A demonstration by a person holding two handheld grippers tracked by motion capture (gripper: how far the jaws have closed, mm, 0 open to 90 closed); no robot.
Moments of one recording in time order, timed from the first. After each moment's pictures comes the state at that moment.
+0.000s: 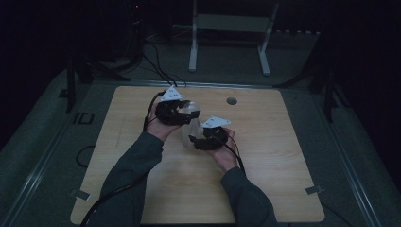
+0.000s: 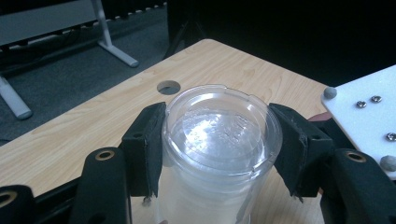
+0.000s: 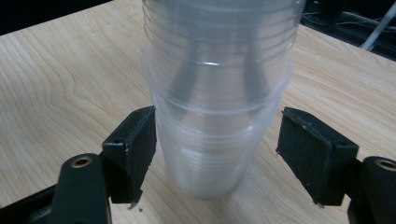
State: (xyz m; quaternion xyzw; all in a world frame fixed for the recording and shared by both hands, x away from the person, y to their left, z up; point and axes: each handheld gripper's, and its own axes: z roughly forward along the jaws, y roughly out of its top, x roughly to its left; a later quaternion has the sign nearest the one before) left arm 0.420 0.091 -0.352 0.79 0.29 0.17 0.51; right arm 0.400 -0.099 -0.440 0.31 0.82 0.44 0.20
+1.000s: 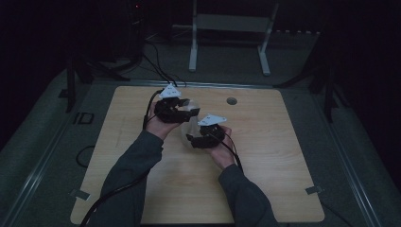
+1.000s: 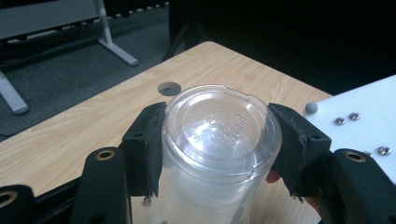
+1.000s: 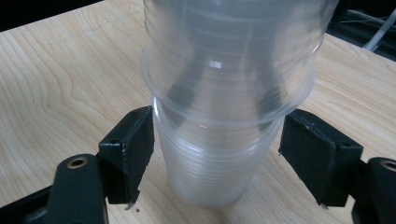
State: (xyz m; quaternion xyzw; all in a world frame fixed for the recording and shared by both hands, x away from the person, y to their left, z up) left arm 0.423 0.094 -0.346 0.79 0.31 0.16 0.51; right arm 0.408 -0.090 -0.441 0.31 0.82 0.43 0.19
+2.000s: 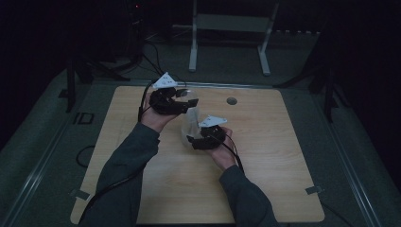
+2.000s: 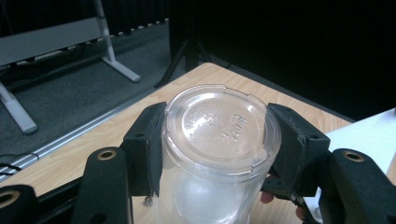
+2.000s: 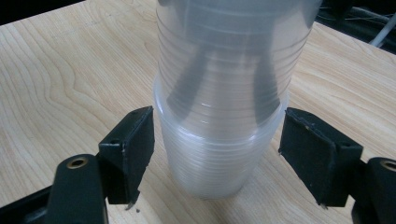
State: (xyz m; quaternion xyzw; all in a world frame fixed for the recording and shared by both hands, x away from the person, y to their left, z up) left arm 0.417 0.101 -0.306 0.78 0.29 0.18 0.53; right arm 0.405 -0.093 -0.444 0.31 0.83 0.43 0.19
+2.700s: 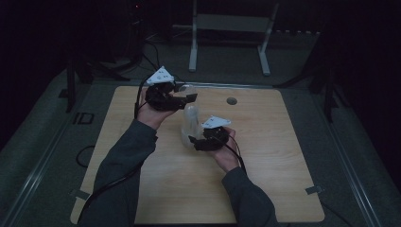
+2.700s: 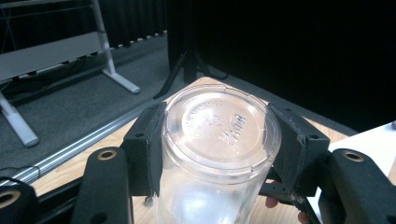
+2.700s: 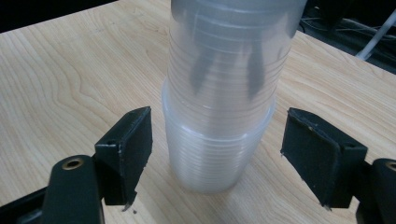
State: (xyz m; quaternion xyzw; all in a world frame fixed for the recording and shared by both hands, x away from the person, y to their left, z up) left arm 0.410 0.108 -0.285 0.77 0.28 0.18 0.54; right arm 0.394 -0.101 -0.432 0.30 0.82 0.44 0.20
